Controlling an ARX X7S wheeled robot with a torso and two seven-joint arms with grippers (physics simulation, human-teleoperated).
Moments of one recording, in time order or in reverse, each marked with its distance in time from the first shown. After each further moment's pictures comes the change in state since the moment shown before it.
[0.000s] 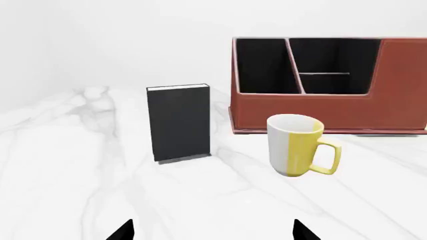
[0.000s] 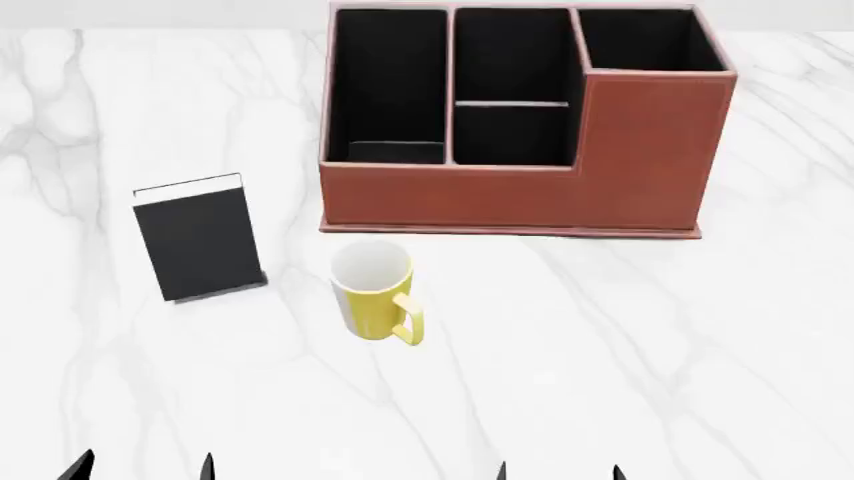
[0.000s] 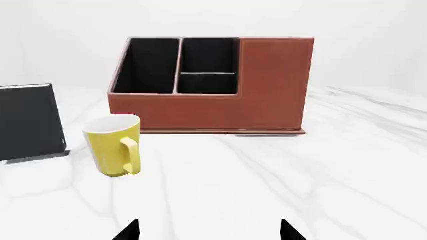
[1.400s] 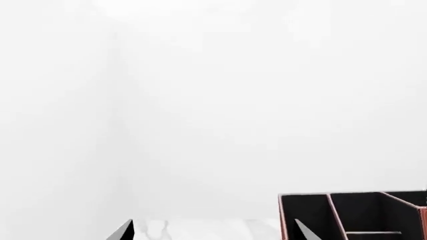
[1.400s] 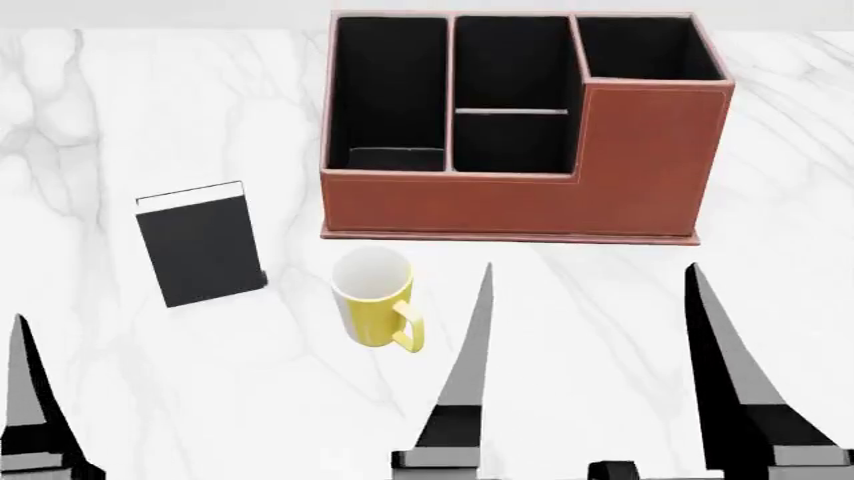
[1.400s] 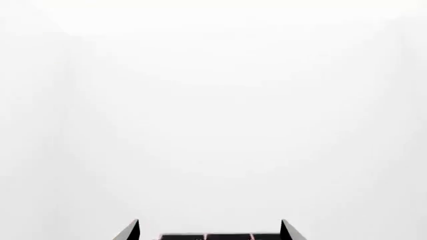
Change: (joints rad) left arm 0.078 -0.097 0.085 0.882 0.109 -0.376 -0.221; right arm 0.209 0.526 -0.402 -0.979 0.381 0.385 0.705
